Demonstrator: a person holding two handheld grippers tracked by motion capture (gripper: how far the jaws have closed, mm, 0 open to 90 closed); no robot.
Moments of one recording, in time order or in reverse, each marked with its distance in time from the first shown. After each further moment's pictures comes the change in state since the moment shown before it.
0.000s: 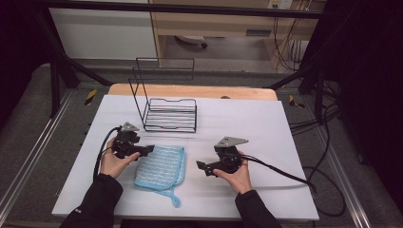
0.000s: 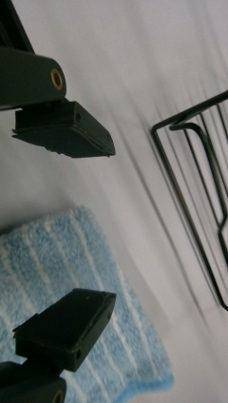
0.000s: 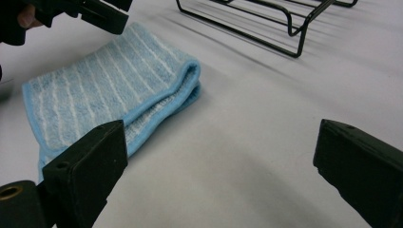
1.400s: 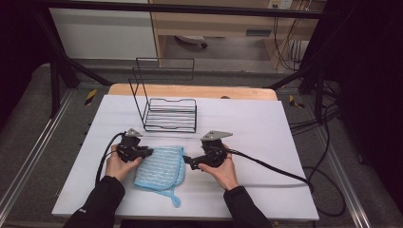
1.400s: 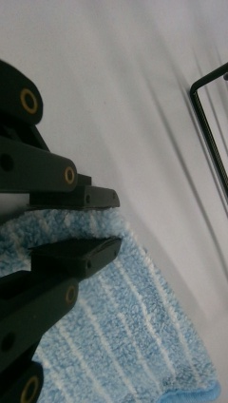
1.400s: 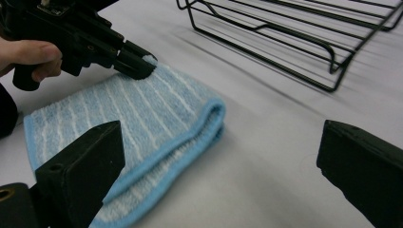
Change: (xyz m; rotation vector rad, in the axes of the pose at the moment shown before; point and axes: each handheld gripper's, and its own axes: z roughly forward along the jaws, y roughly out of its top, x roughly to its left) left arm -0.003 -0.016 0.015 0.049 -0.068 -0.001; right arm 0.019 0.029 0.037 -0.007 0.016 -0.010
